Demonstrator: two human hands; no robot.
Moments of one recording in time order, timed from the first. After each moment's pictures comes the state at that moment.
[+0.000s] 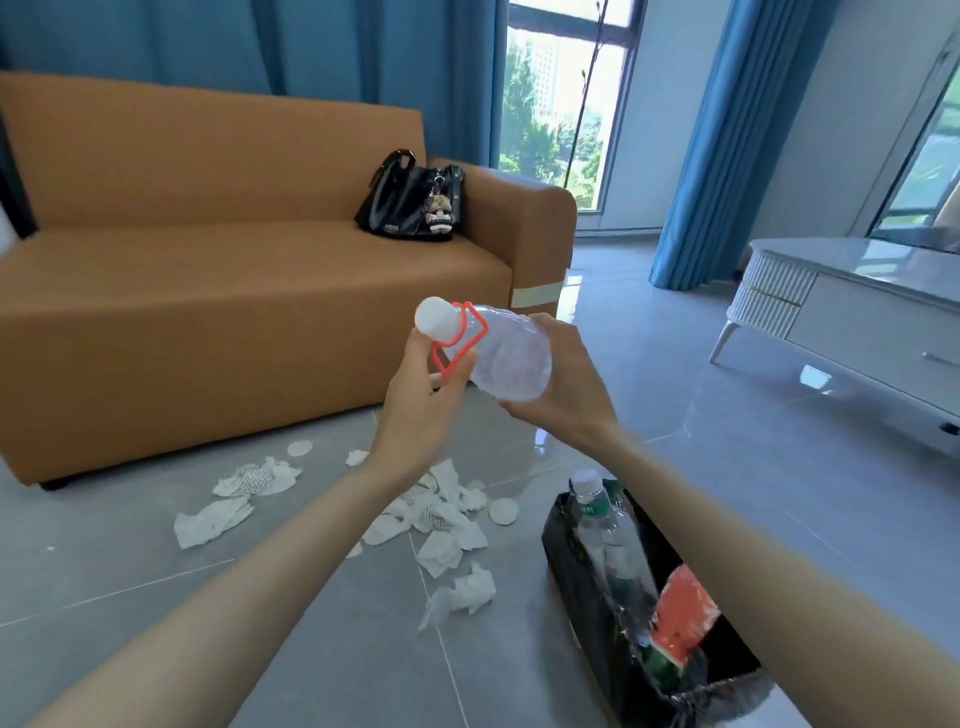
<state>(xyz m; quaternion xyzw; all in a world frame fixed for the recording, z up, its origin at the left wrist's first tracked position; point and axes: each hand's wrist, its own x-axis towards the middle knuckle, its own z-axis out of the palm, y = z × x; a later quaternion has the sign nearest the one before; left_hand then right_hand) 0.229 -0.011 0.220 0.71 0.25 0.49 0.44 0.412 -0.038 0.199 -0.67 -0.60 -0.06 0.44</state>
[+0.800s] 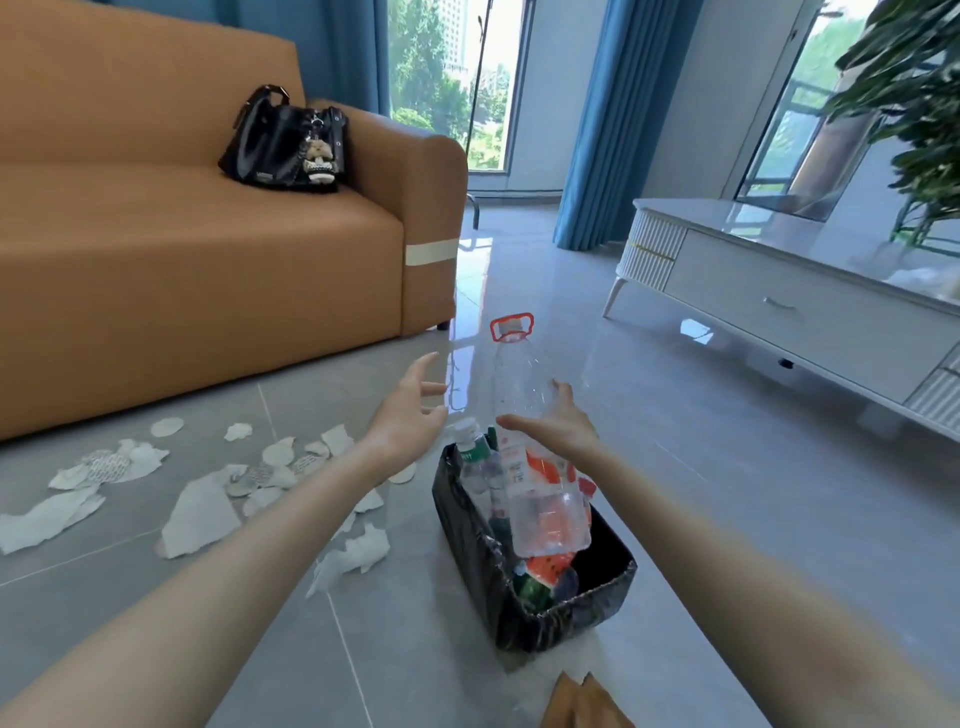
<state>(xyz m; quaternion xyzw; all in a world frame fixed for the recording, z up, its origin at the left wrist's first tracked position) 0.327 -0.059 0.161 0.78 0.33 0.25 0.47 0.525 -0.139 0.117 -0.86 -0.32 0.21 0.35</state>
